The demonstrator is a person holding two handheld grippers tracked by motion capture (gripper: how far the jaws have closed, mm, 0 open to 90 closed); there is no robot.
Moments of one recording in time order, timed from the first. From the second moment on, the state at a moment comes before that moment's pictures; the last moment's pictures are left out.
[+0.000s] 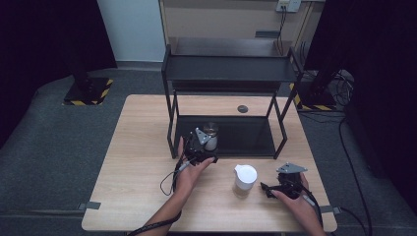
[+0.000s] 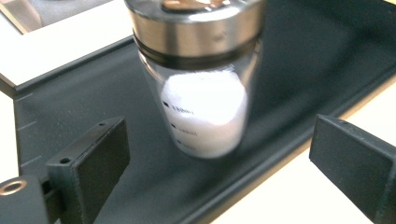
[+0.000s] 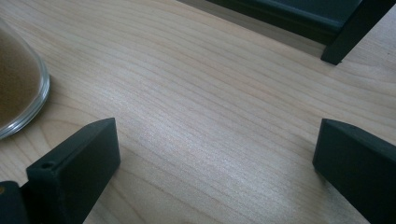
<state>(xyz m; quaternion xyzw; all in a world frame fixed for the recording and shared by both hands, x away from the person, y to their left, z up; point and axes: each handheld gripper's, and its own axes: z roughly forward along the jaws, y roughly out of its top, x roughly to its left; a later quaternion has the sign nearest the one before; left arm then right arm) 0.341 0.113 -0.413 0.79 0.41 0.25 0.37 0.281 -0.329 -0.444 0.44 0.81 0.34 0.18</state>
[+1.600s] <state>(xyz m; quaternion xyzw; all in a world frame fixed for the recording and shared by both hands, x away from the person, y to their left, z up) 0.281 0.135 -0.408 0.85 0.35 0.20 0.33 0.281 -0.329 -0.444 0.44 0.81 0.34 0.18</state>
